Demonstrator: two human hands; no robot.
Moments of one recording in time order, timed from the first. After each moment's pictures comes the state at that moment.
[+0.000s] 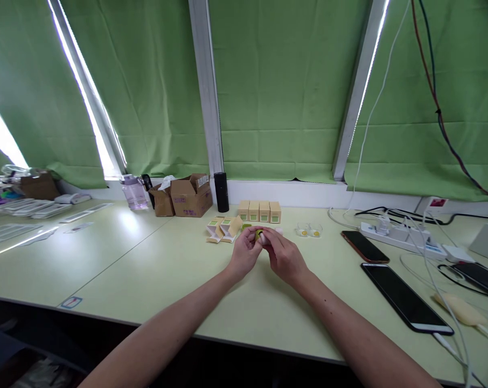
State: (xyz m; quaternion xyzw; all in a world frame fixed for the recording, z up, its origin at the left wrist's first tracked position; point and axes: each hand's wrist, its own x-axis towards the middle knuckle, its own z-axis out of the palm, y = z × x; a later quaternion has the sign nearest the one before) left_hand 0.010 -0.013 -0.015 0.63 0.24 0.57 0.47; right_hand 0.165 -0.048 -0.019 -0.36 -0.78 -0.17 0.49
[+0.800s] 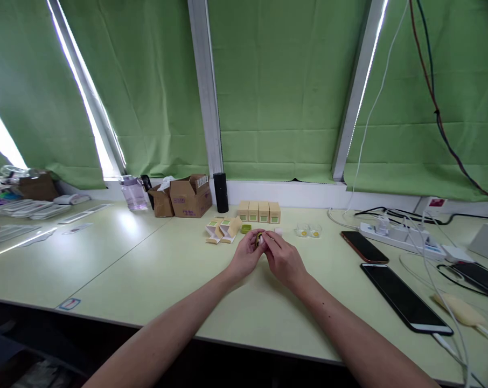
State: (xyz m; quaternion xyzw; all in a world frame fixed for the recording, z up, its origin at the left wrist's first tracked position) left_hand 0.008 -0.017 -0.019 0.66 0.24 0.52 0.48; right_hand 0.163 -0.047 -0.029 -0.40 -0.76 -0.21 0.46
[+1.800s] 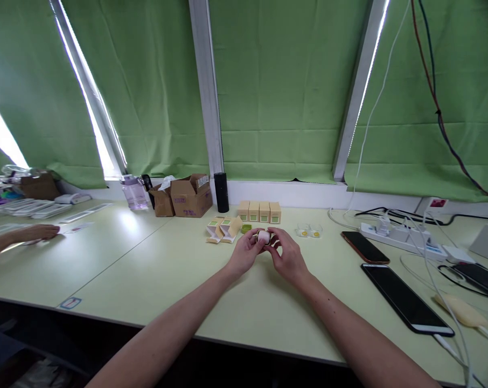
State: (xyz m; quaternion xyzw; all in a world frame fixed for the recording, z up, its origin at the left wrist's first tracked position) left_hand 0.004 -0.010 -0.017 0.60 0.23 0.50 0.58; right_hand 0.171 -0.046 -0.025 -0.38 -0.74 0.03 0.56
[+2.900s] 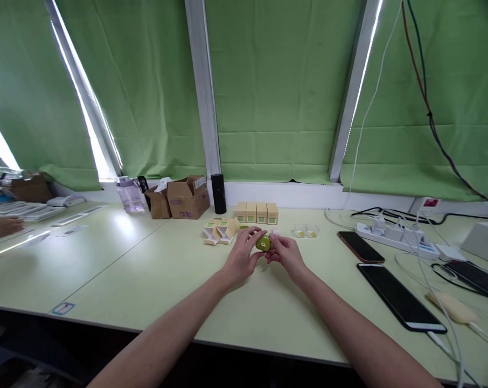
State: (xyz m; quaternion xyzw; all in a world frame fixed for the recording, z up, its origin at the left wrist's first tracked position) left_hand -0.011 -0.017 -0.015 0.86 0.26 0.44 0.05; right_hand 0.168 -0.041 -0.015 -0.37 -0.46 0.53 0.60
